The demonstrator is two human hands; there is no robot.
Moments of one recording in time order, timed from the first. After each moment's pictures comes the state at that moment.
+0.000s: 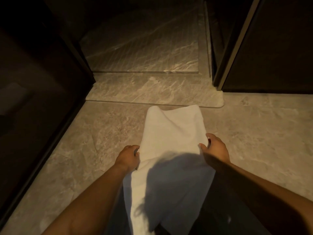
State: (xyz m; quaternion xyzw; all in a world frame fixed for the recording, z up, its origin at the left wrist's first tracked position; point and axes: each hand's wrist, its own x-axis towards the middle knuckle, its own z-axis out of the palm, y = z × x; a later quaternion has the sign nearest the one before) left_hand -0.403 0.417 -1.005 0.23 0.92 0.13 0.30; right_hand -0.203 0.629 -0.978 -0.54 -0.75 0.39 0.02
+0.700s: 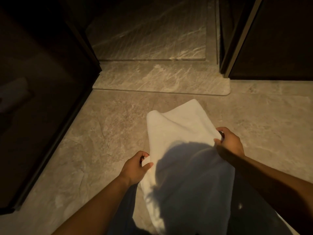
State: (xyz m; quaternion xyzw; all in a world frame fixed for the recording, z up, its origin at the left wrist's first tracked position) left_hand -0.324 0.374 -0.985 0.21 0.88 0.25 0.33; right_hand -0.166 0.634 -0.978 -0.52 -0.76 0.39 0.01
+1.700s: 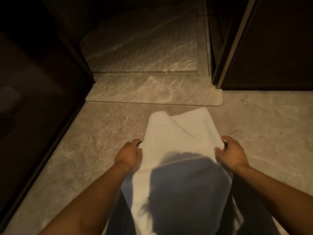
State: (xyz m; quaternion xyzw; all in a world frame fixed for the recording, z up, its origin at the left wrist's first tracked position) left_hand -0.389 0.429 -0.982 0.27 0.92 0.13 0.24; right_hand -0.159 0.653 -0.980 -0.54 -0.75 0.37 0.02
